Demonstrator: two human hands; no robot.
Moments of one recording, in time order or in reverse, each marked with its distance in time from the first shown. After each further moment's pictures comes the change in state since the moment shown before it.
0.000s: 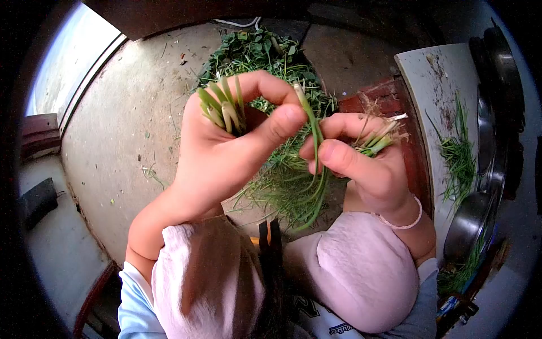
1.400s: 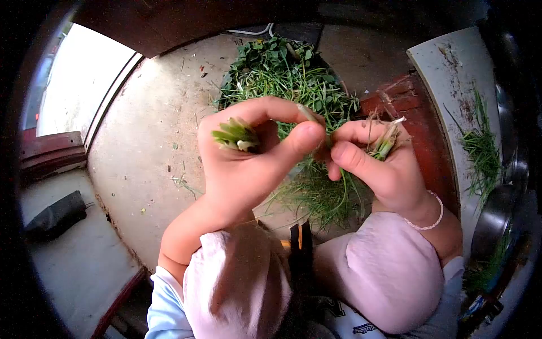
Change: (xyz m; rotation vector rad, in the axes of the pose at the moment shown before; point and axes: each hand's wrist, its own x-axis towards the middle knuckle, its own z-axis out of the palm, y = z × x) left_hand -0.002 -0.005 -0.004 0.231 0.074 0.057; right_hand 0.000 0.009 -0.001 -0.106 -0.009 -0.021
